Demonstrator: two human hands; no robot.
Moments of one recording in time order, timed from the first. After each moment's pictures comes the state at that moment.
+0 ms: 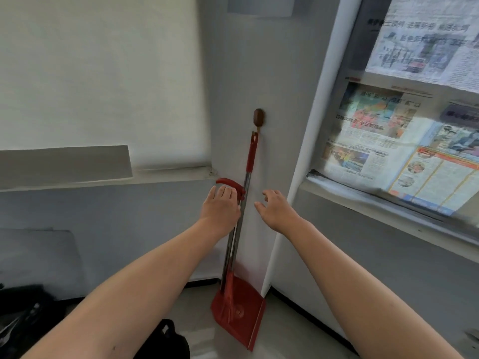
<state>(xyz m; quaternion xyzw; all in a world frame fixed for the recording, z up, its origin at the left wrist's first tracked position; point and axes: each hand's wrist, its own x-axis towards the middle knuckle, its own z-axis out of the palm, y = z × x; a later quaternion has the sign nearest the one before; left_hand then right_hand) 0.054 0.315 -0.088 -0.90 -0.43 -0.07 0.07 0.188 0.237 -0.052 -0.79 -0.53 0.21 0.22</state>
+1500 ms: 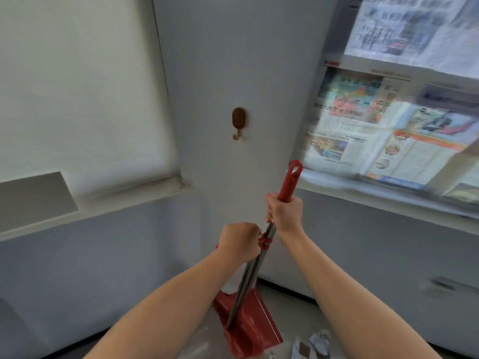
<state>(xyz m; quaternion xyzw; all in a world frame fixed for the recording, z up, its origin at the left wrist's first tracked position) 0.102 0.352 -0.115 -0.96 -0.26 0.02 -0.08 0.194 0.291 -0.063 -0.68 -0.18 0.23 0.67</state>
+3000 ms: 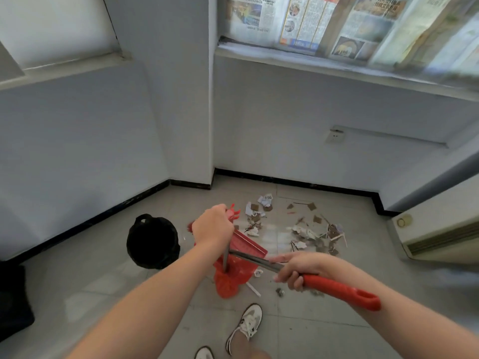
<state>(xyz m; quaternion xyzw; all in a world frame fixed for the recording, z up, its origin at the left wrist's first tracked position) -0.171 -0.050 -0.236 -0.88 -0.40 -0.02 -0.25 -0.075 -0.246 -0.199 -0.64 0.05 0.71 0.29</state>
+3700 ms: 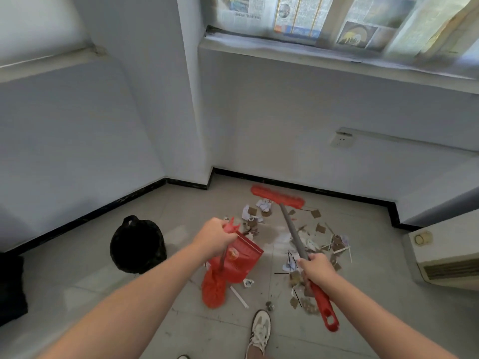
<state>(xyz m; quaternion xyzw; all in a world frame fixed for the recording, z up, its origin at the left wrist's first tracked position) -0.037 -0.085 -0.256 -0.78 -0.39 0.13 -0.47 0.100 -0.317 -0.297 -0.86 0.05 0.42 0.30</state>
